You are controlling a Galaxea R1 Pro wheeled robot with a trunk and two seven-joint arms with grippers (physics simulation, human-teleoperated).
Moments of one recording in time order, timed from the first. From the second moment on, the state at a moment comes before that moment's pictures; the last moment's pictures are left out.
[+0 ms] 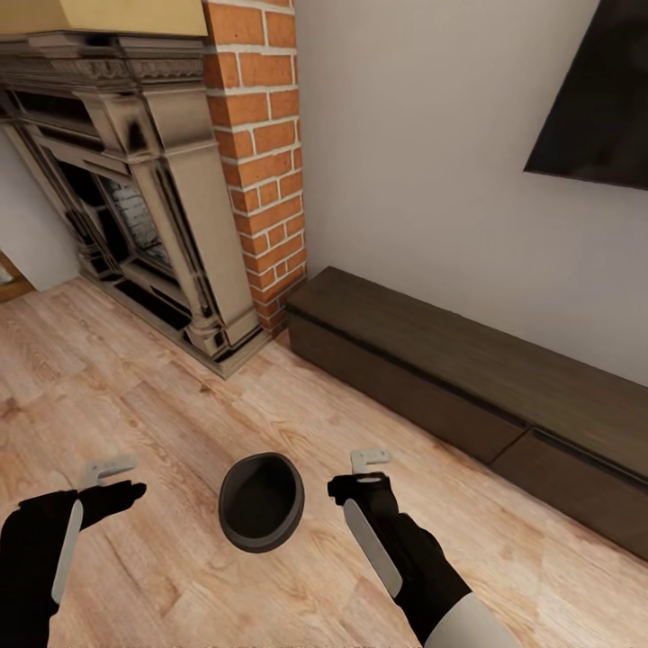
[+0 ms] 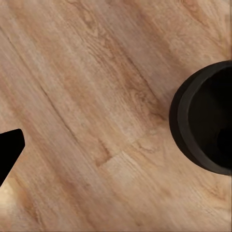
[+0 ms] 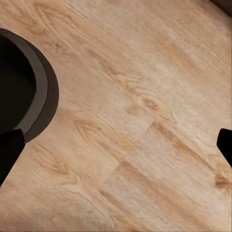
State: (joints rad) left arm -0.38 0.12 0.42 -1.40 -0.09 0.94 -0.15; right arm -0.53 0.17 0.47 -1.08 -0.41 0.71 -0.59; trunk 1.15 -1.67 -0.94
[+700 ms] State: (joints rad) left arm -0.38 -0.09 0.32 -1.24 -0.09 0.77 -0.05; right arm -0.53 0.17 0.47 -0.97 -0.41 0.63 -0.61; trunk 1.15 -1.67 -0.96
